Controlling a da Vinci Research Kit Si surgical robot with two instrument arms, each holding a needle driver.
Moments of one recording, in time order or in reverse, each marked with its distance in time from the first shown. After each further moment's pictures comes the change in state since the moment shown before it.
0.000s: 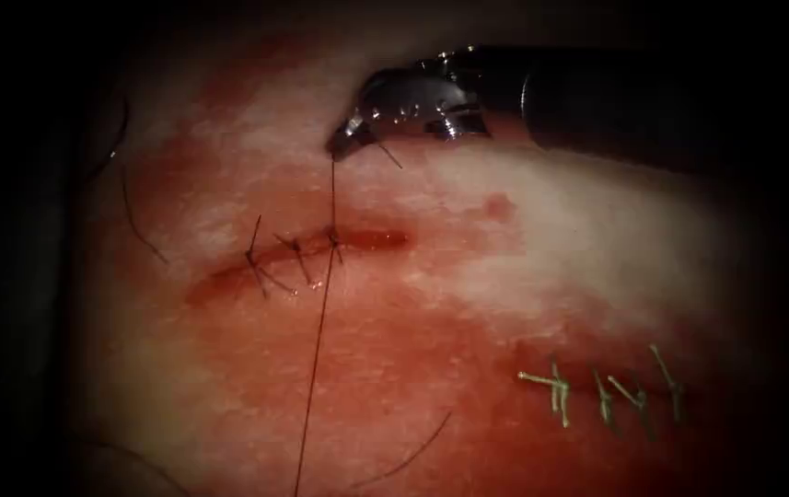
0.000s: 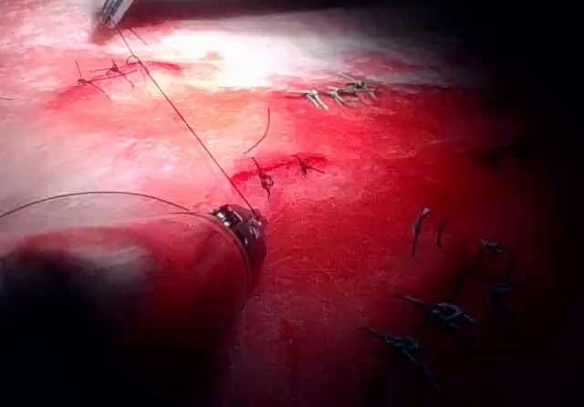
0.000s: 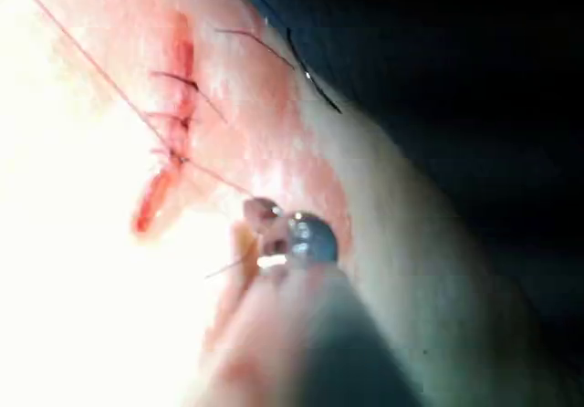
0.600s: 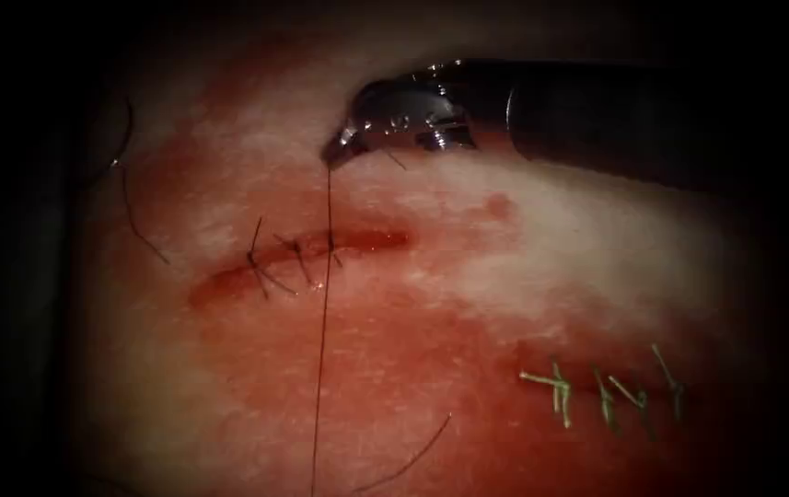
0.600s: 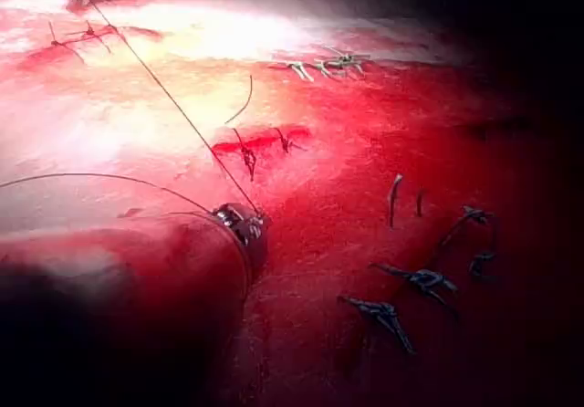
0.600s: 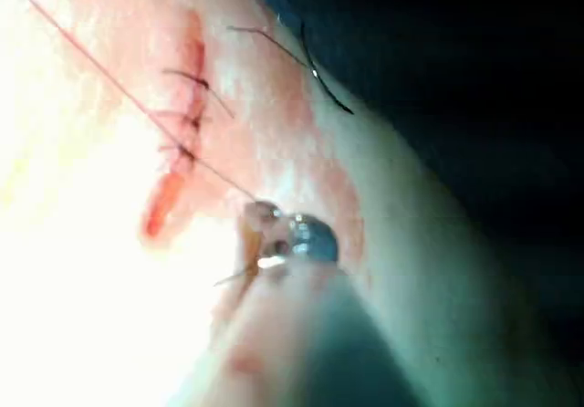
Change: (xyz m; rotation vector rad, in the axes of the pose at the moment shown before) right arm -0.001 -0.001 0.002 0.029 -0.053 0.041; left arm 0.000 0.004 0.002 -0.081 0.026 -0.009
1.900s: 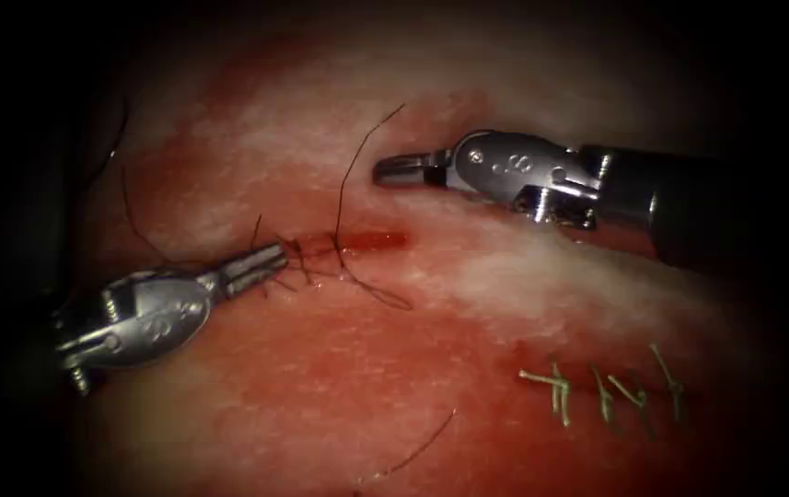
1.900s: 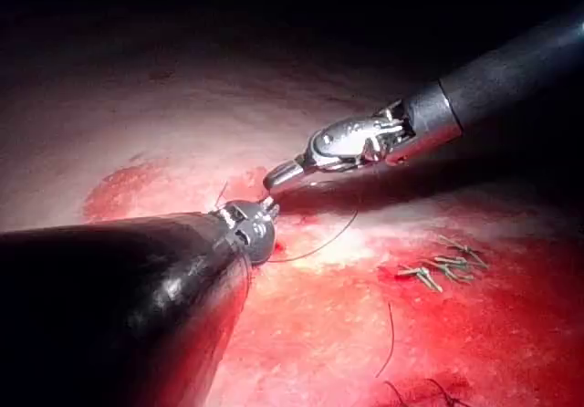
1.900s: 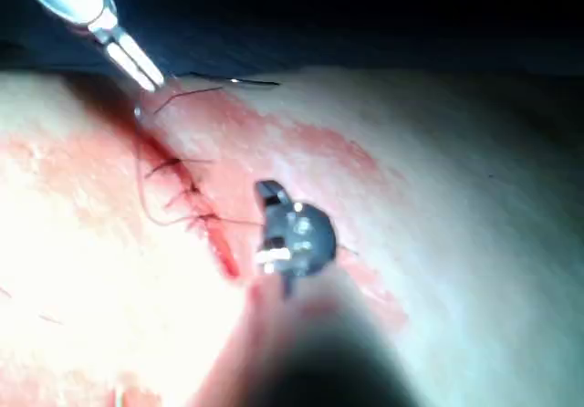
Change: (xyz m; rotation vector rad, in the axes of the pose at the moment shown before) right arm 0.004 -0.008 -0.009 -0.496 0.393 0.785; left arm 0.004 -0.035 0.000 0.276 0.136 0.003
